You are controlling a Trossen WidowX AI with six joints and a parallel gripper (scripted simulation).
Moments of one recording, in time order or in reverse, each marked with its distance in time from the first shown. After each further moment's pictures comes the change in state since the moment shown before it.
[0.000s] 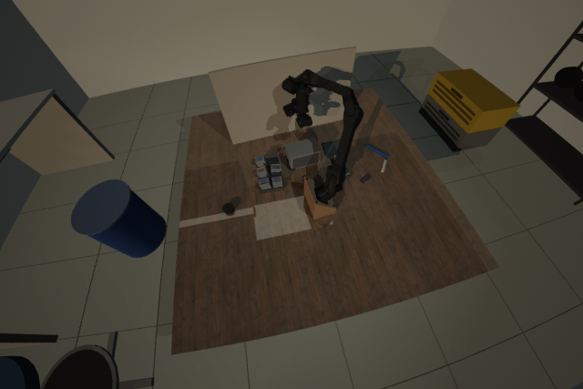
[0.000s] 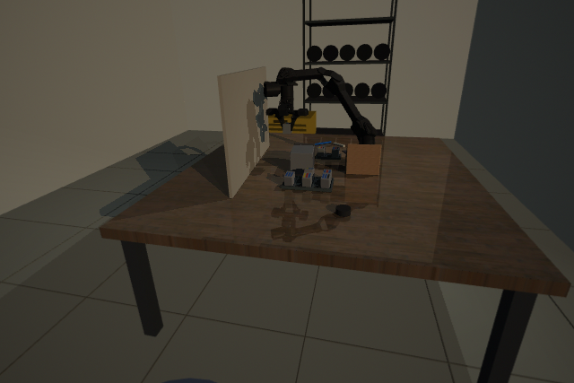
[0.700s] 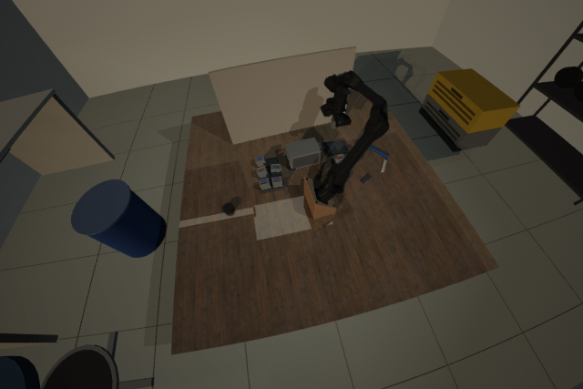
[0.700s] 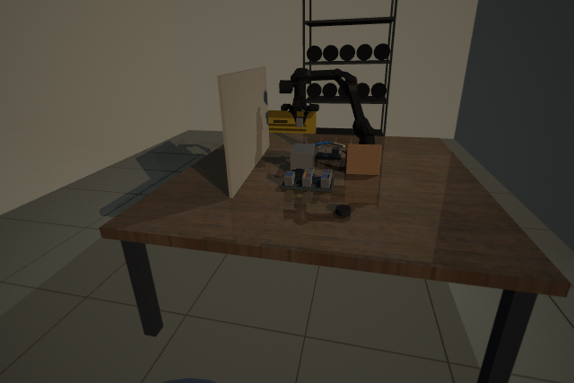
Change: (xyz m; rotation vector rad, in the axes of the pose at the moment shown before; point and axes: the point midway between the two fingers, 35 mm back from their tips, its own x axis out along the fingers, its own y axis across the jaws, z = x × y) arm -0.004 0.023 -0.174 -0.018 0.062 -0.005
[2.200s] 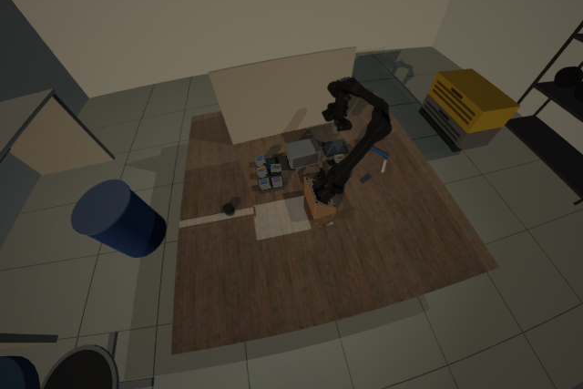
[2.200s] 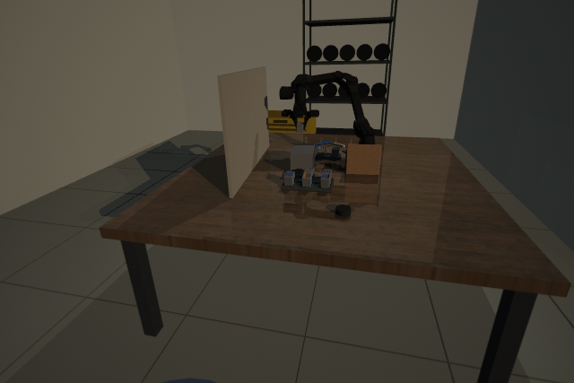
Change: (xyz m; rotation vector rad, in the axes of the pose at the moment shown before) arm 0.030 0.000 -0.012 -0.009 0.006 0.003
